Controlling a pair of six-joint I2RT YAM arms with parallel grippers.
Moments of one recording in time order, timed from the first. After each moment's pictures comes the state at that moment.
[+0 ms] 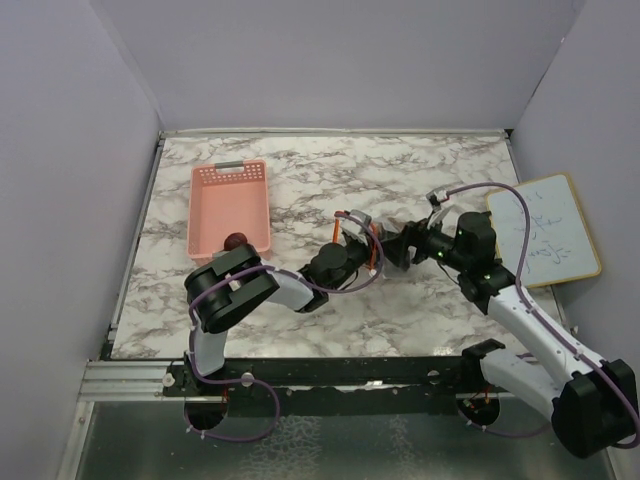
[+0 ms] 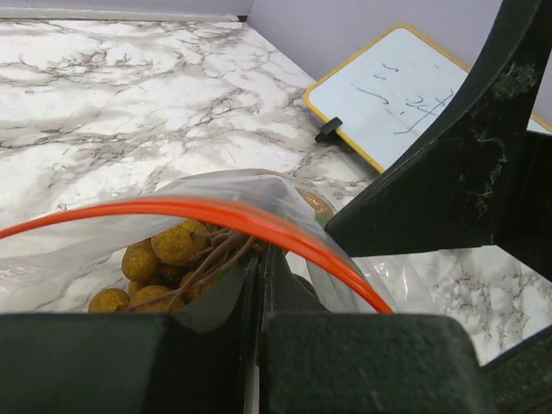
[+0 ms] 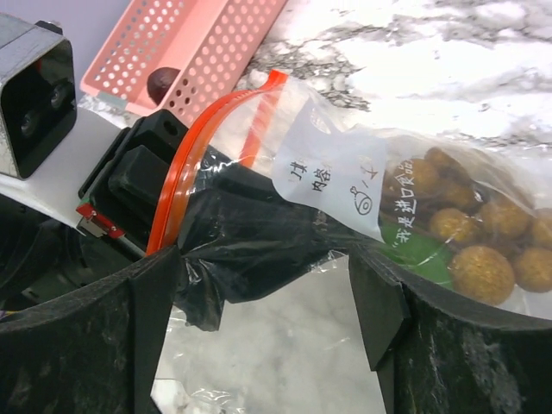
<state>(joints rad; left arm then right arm) -0.99 1.90 0.79 1.17 -0.22 -0.37 0.36 0.96 0.55 0.11 -0.50 0.35</state>
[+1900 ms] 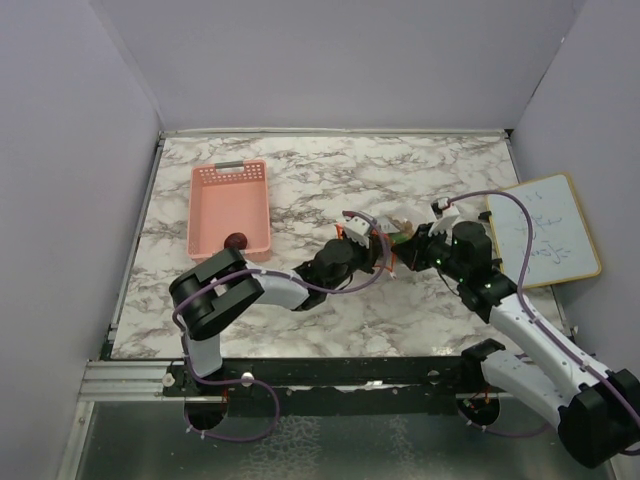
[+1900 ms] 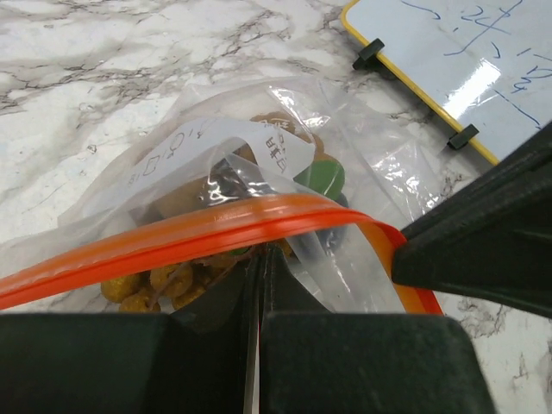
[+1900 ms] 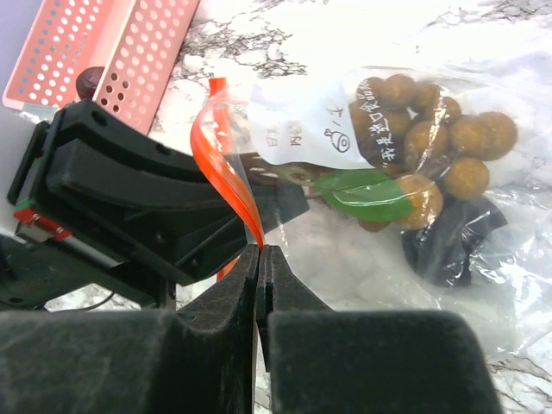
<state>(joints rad) -1.00 1.82 0.81 0.87 -0.21 -0.33 0.40 0.88 0.51 -0.01 -0.26 0.37</state>
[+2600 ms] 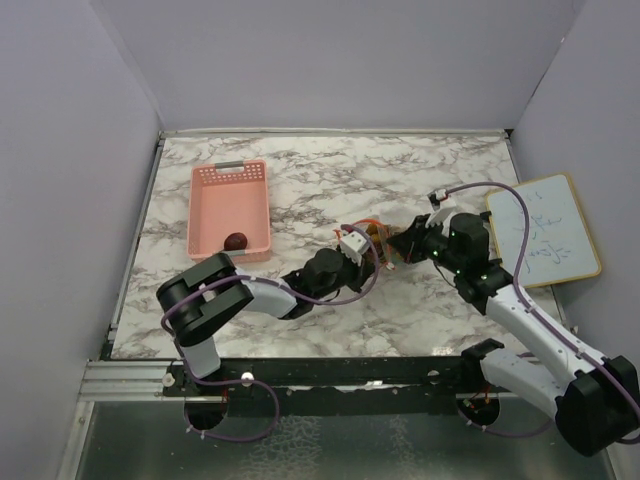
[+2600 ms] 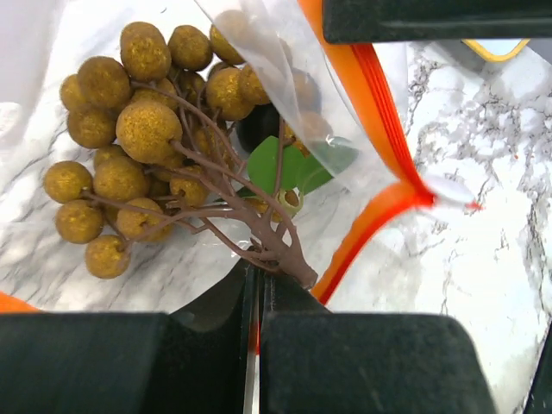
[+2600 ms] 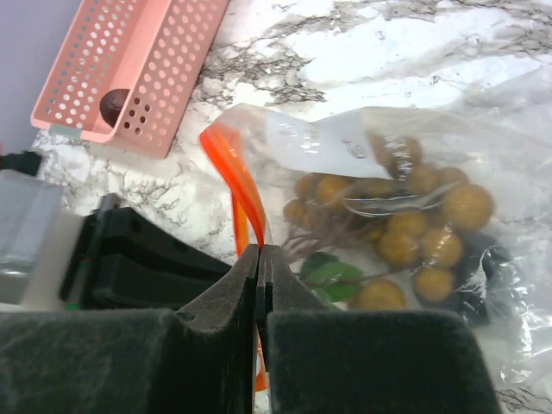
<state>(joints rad) -1.00 1.76 0.69 0.82 -0.03 -0.30 0.40 0.95 0.57 0.06 -0.29 0.40</state>
